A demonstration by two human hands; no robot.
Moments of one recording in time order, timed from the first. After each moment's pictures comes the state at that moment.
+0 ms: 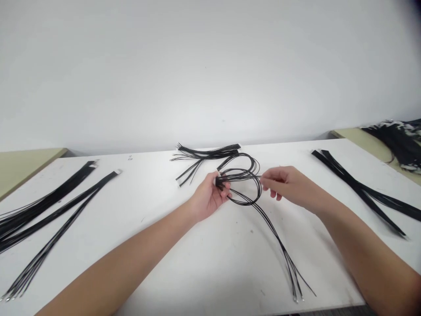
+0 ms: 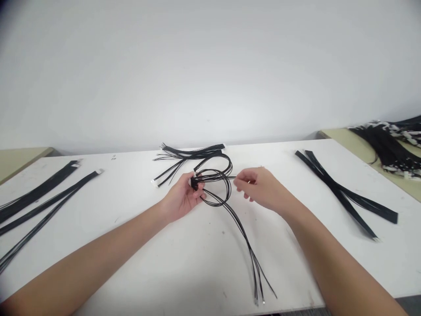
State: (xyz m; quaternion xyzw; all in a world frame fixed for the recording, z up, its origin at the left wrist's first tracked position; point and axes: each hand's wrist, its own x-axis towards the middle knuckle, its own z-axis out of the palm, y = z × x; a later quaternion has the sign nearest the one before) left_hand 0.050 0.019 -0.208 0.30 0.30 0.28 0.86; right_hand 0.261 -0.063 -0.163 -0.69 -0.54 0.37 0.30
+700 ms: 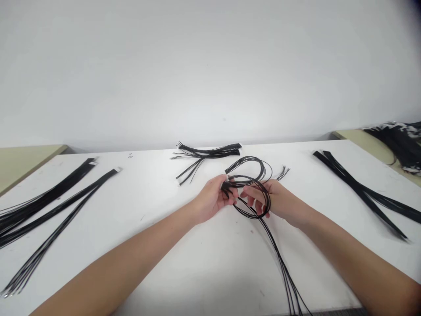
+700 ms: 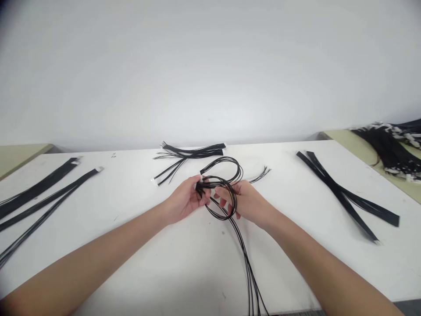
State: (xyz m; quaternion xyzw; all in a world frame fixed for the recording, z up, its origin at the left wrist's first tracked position) left_hand 0.053 0.013 -0.207 0.39 0.30 0.25 0.84; right_hand 0.223 -0.064 -0.178 -0.62 -0.47 0.53 0.33
